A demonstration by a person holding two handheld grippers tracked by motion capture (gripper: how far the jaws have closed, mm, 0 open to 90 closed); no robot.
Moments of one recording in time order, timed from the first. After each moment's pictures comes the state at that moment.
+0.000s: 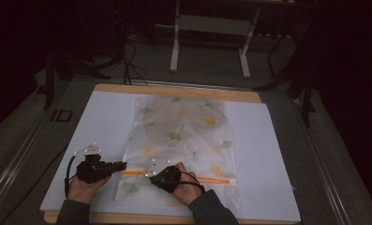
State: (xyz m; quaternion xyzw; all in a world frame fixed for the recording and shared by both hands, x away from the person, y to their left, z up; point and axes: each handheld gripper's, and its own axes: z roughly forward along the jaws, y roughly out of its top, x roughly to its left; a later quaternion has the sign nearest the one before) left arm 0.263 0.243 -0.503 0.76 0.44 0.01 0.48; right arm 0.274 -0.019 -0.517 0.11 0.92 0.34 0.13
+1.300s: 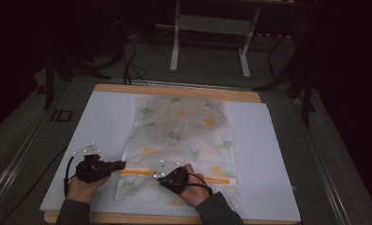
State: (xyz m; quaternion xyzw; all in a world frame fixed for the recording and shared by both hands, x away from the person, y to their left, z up) left arm 0.264 0.245 -0.504 0.76 0.44 0.03 0.48; right arm 0.270 -0.042 -0.515 0.12 0.92 0.34 0.14
